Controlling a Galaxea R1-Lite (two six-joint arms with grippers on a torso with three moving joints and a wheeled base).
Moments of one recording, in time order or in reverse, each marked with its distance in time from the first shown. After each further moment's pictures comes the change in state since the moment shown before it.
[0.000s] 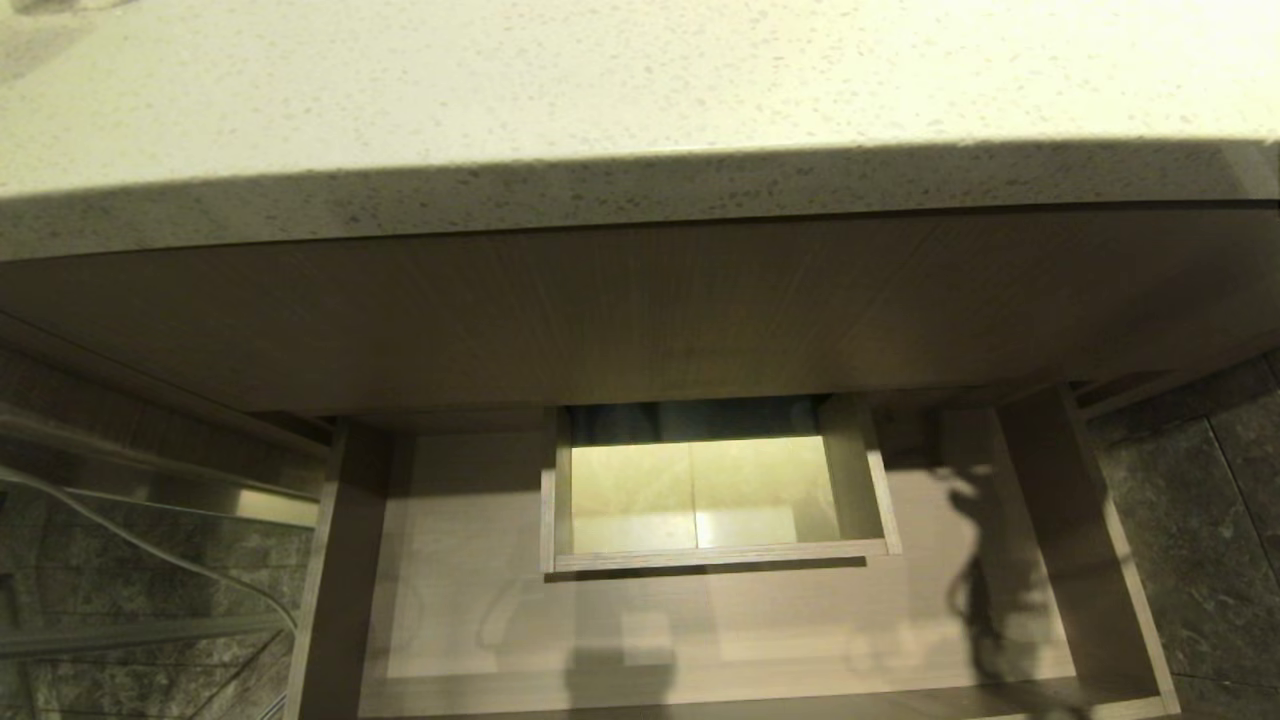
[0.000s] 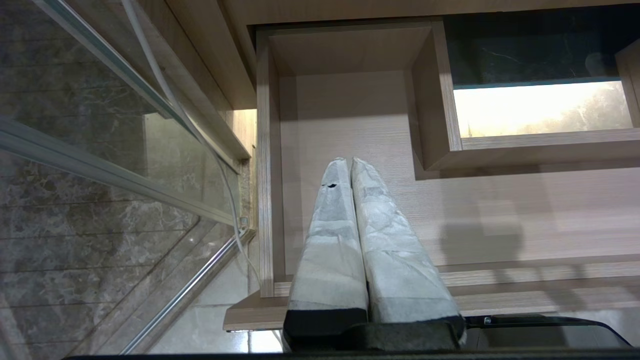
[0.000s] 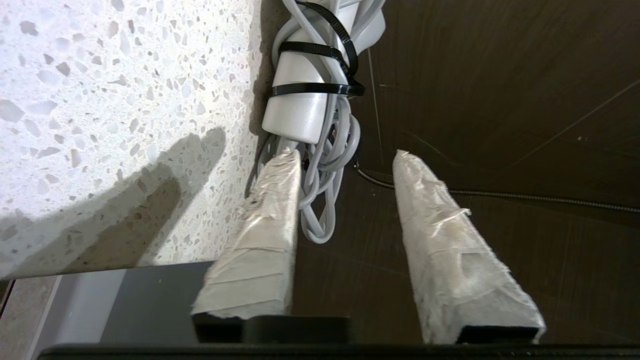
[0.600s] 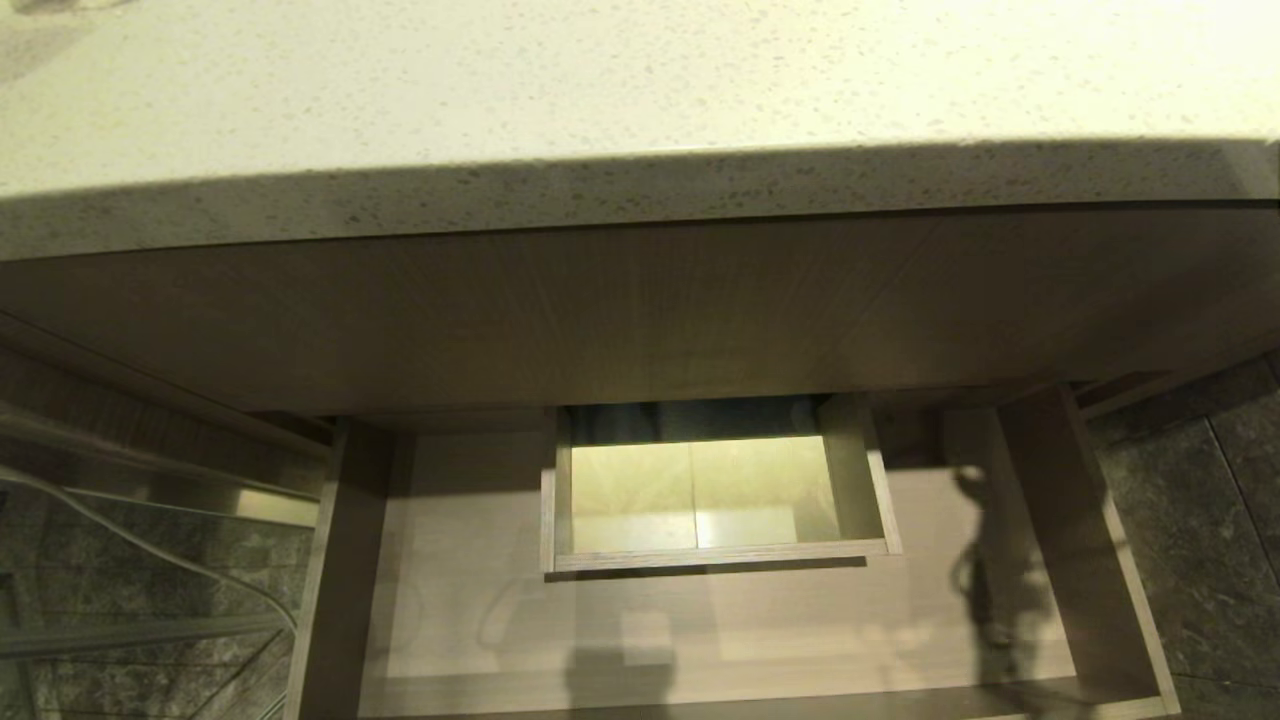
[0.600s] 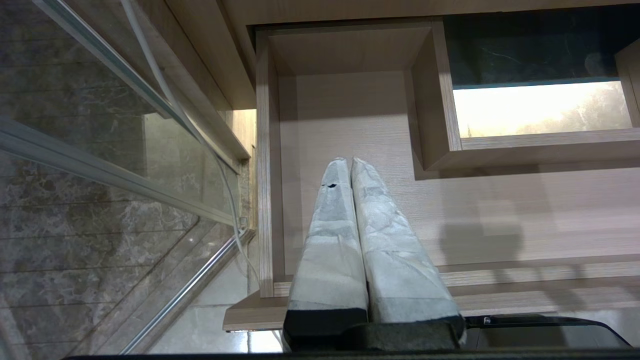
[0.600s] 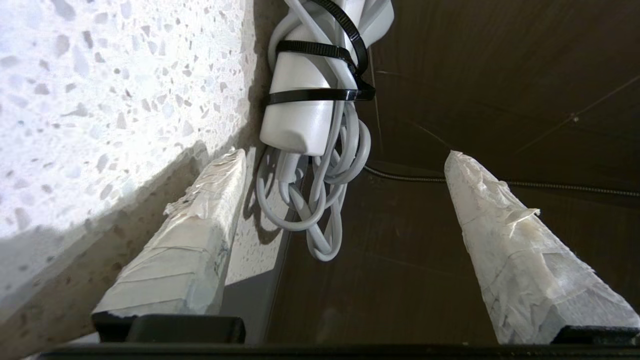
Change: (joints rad) left arm 0.000 0.000 0.000 0.000 0.000 -0.001; right arm -0.010 0.057 0.005 -0.074 -0.043 0.012
